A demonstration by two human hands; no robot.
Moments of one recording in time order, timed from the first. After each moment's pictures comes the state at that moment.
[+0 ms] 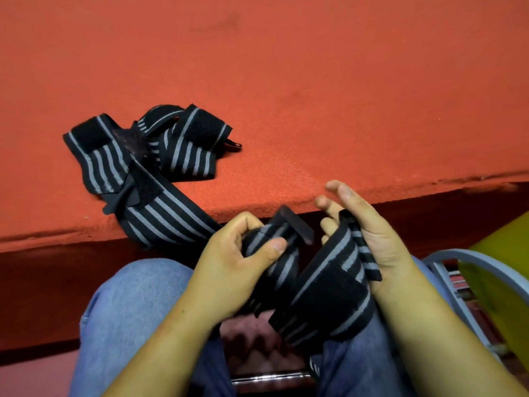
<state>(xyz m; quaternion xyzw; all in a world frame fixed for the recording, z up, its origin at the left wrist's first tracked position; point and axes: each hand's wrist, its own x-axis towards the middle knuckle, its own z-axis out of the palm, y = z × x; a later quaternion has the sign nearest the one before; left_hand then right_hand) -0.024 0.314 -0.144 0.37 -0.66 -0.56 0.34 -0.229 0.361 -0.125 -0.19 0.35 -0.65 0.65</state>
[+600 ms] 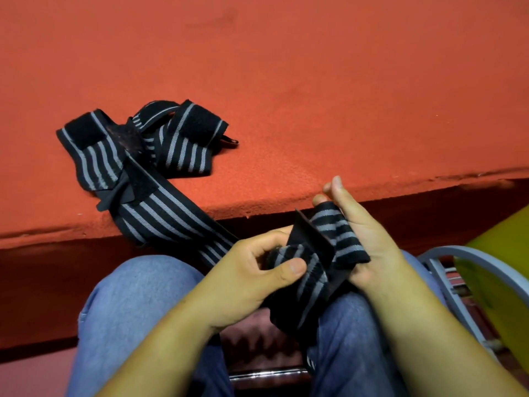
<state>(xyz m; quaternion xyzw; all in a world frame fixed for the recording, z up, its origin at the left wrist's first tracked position) -0.031 0.320 -0.155 0.25 -0.66 -0.67 0.23 -0.222 0.351 -0.131 -0.12 0.38 -0.65 0.65</state>
